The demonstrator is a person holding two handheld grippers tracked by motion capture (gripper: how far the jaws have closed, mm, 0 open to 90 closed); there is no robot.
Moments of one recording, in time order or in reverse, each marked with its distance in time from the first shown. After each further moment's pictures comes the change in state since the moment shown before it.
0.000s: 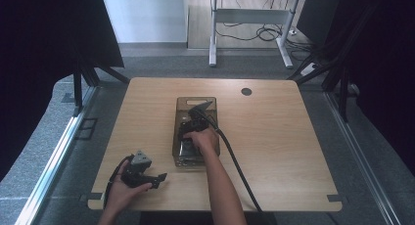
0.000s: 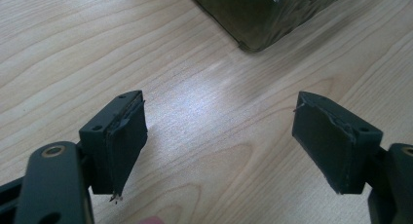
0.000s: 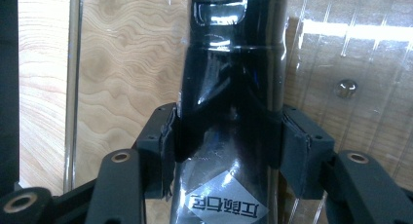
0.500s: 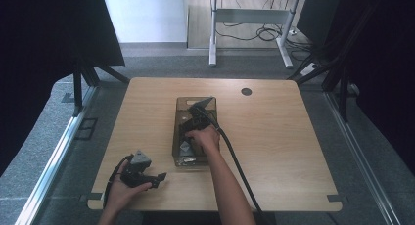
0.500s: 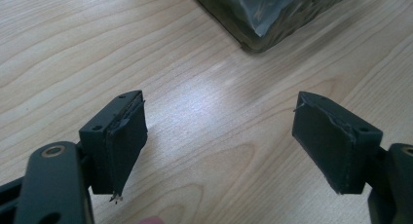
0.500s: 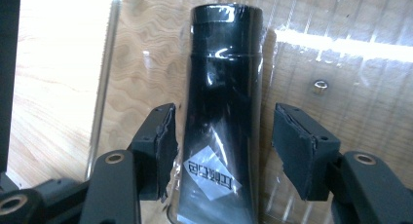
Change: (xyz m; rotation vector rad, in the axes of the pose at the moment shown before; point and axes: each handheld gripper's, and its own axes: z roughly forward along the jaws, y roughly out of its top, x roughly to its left) left arm 0.002 0.000 -0.001 0.000 0.005 -0.011; right arm 0.007 -0.002 -0.022 -0.023 -0.045 -0.079
